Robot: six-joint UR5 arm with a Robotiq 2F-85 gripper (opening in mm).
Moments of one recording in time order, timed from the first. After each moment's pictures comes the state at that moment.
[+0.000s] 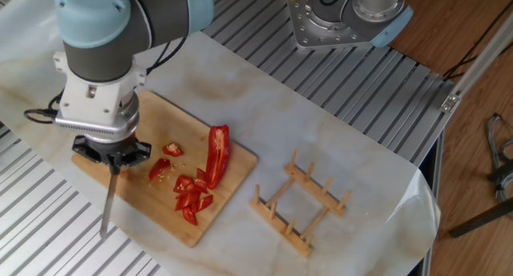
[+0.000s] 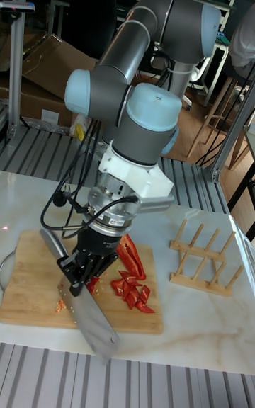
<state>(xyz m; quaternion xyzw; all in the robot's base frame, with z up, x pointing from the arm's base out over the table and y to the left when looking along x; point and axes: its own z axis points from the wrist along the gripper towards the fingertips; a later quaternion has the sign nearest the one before) 0.696 -0.063 0.083 -0.31 0.94 -0.10 0.06</state>
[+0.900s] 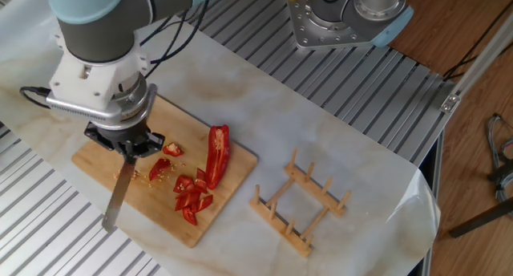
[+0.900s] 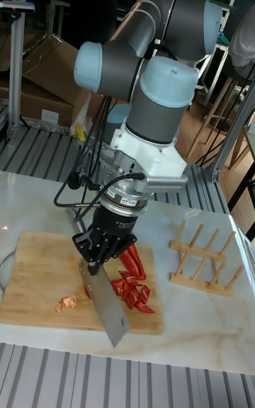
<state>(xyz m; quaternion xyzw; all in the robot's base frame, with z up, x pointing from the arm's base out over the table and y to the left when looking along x) 0.672 -0.032 0.115 -0.23 0.97 -0.06 0.05</state>
